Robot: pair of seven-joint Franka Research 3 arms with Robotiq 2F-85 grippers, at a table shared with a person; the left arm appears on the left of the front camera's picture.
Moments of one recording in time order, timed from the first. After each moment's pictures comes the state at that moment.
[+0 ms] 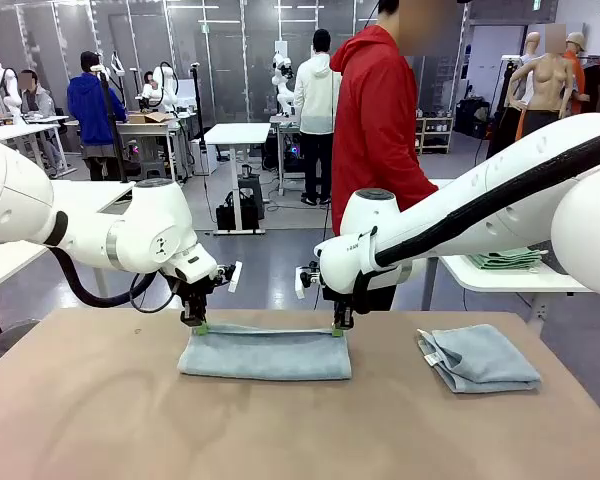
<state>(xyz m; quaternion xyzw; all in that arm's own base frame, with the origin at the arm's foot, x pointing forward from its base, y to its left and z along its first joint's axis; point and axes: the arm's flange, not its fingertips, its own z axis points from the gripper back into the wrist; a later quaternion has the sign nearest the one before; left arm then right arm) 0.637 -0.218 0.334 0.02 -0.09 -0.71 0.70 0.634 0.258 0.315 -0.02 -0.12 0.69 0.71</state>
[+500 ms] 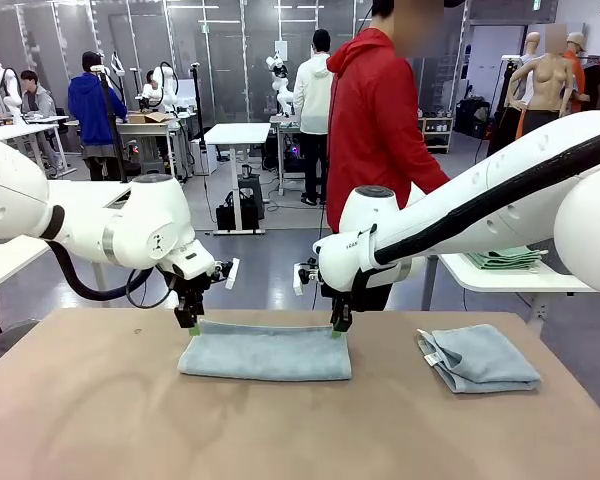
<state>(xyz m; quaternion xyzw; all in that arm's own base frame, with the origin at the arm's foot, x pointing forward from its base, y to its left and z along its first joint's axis) 0.636 -0.211 0.353 0.03 -0.08 -0.71 0.70 0.633 0.260 0.326 -0.02 -0.13 0.69 0.71</state>
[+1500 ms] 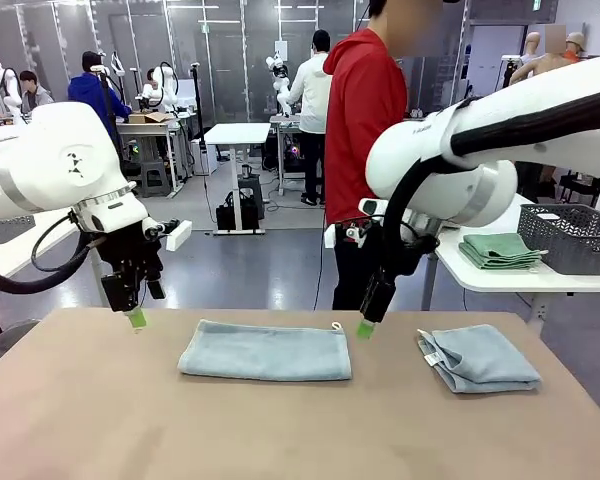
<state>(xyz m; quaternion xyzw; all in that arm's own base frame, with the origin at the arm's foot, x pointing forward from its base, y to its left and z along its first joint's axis) 0.517 -0.154 0.466 -0.09 -0.08 -0.73 0.67 0.486 0.203 0.450 0.18 -0.07 0.58 0.79</state>
